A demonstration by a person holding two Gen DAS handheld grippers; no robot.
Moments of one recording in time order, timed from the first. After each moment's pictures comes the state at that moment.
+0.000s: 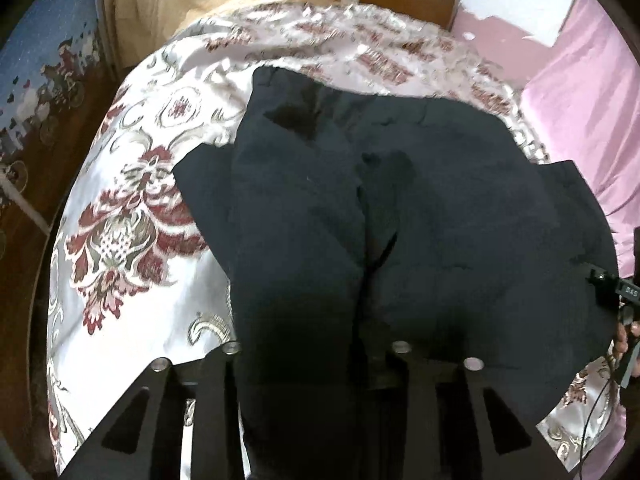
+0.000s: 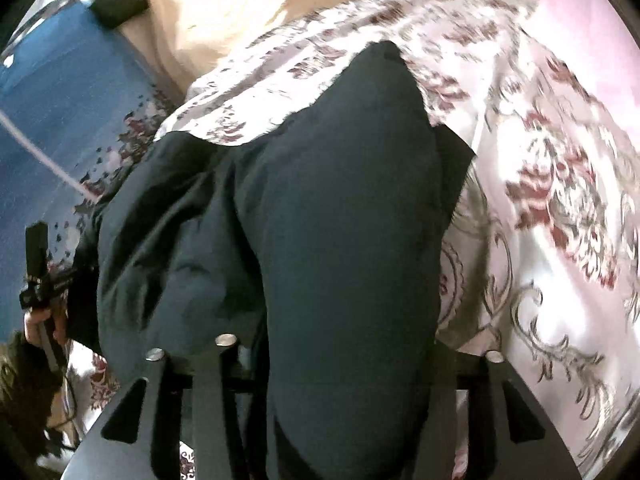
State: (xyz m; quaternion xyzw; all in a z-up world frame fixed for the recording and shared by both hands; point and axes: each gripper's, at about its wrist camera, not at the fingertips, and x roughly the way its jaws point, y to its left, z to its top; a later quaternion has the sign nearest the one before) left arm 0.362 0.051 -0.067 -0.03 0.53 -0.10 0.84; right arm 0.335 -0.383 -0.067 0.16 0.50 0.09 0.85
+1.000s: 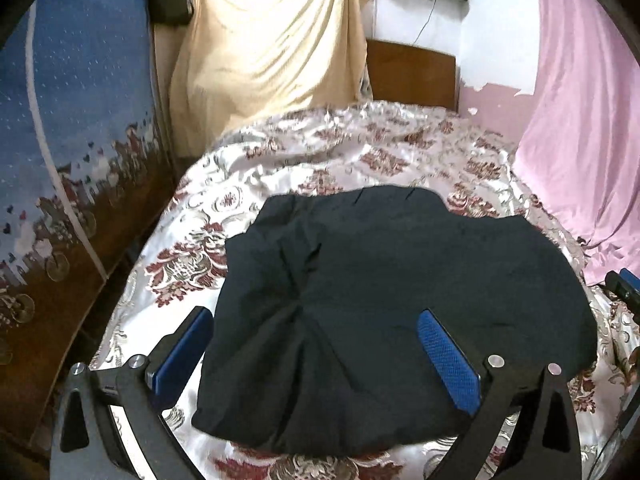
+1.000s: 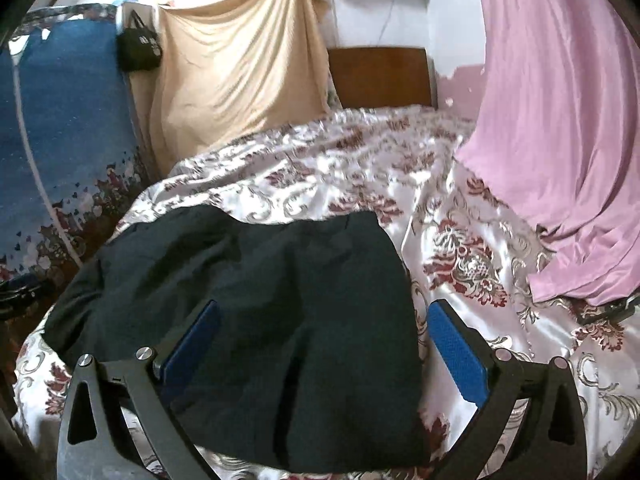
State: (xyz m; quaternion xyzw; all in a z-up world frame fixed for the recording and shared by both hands) left arm 0.223 0.009 0.014 0.00 0.33 -0.02 0.94; right arm 0.209 -0.339 0.012 0.05 0.29 -0.03 0.96
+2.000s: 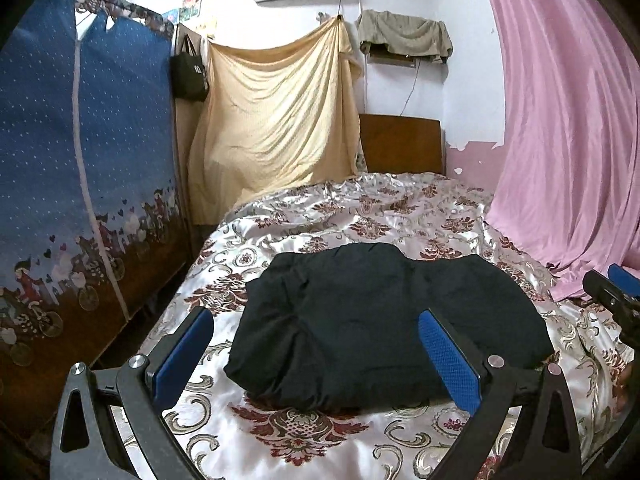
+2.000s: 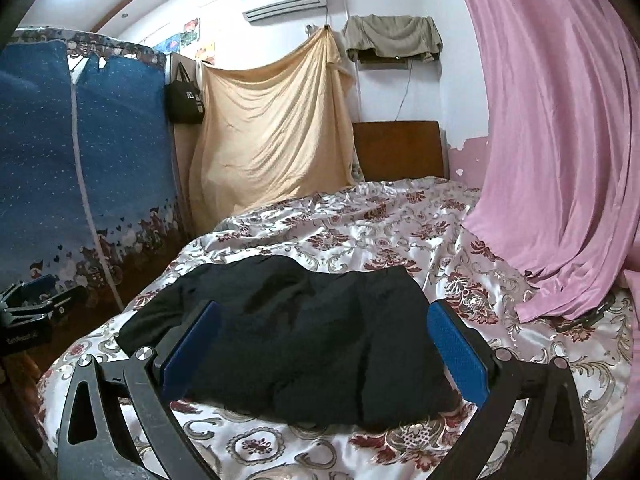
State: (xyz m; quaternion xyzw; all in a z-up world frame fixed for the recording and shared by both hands) left arm 0.076 -0.010 0.060 0.01 0.20 -0.01 0.98; right arm 0.061 -0.262 0.068 0.03 0.16 -0.01 0.99
